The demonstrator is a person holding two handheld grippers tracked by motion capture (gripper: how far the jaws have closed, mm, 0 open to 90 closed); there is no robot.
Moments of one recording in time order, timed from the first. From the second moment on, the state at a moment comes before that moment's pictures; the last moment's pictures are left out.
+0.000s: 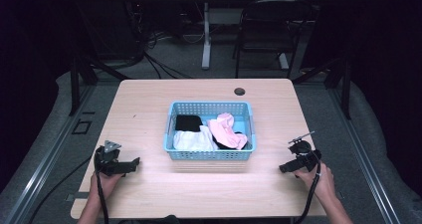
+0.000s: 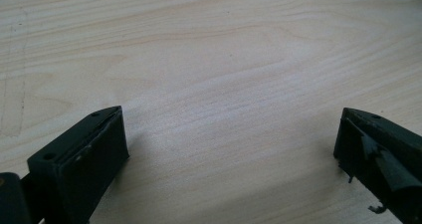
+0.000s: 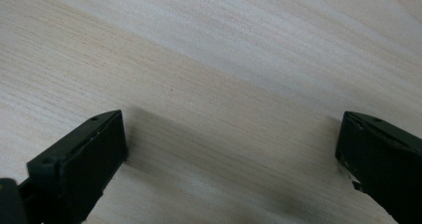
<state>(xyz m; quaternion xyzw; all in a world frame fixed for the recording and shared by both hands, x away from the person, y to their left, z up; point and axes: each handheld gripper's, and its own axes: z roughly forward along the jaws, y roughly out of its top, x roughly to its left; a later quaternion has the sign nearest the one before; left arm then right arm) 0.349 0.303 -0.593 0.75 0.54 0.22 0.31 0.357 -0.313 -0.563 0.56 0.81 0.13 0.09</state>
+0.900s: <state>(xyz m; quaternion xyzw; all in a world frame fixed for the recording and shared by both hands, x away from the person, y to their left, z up) 0.349 0.303 -0.593 0.75 0.54 0.22 0.32 0.360 -0.314 -0.541 0.56 0.81 0.14 0.07</state>
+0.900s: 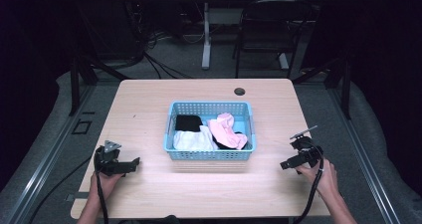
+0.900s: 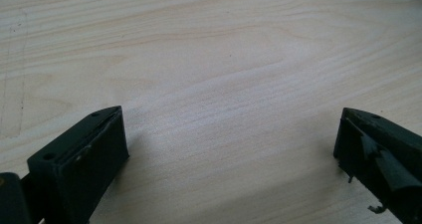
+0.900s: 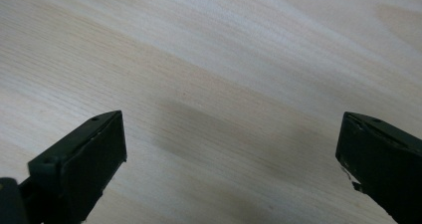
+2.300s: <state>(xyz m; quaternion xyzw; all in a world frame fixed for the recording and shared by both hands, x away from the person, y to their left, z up) 0.349 0.303 -0.593 0.75 0.54 0.22 0.31 0.365 -0.283 -0.443 0.49 0.83 0.22 0.12</state>
